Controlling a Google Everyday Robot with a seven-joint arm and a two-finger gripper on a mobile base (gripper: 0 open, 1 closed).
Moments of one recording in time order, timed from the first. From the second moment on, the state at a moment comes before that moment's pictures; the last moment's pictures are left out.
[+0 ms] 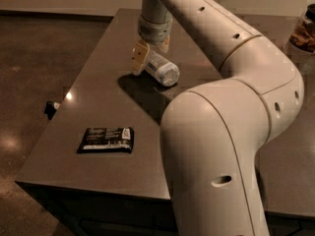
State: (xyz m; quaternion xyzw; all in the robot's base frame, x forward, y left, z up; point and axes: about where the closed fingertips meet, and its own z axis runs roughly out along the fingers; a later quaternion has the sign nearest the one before) arm 0.724 -0.006 0.860 -0.43 0.90 0.03 0.10
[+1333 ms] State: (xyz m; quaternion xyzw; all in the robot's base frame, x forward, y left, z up) arm 0.719 0.011 0.910 -0.48 0.85 0.16 0.18
